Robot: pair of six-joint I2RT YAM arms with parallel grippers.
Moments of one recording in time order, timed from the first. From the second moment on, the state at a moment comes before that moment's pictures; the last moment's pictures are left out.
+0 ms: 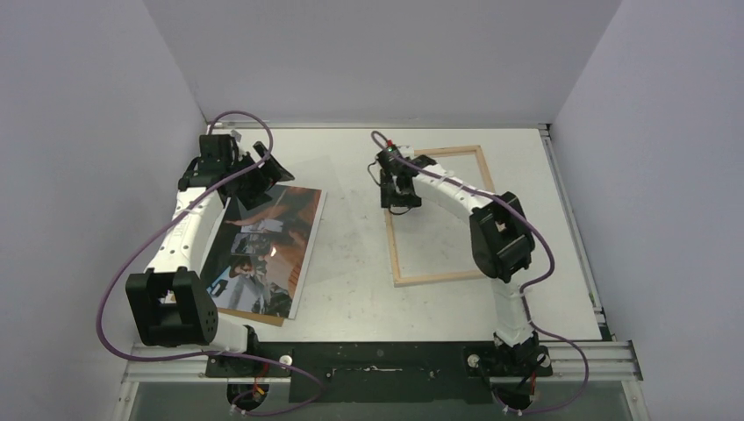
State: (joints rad) left arm 0.03 1.45 1.25 -0.63 0.33 -0.69; right arm 0.64 2.10 1.70 -0.74 0.26 0.50
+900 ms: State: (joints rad) left arm 0.04 1.51 1.13 -0.65 0.35 -0.57; right arm 0.01 2.04 1.53 -0.80 0.25 0.22
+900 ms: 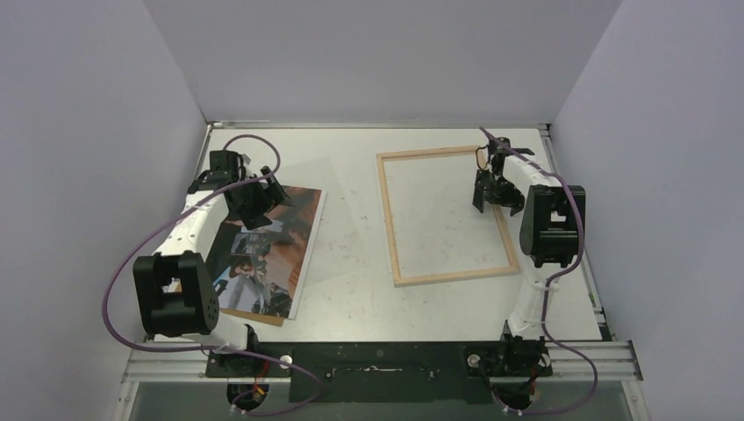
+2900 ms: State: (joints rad) left arm 0.37 1.60 0.98 -0.68 0.29 -0.50; right arm 0.23 2.08 1.77 -0.82 0.04 0.15
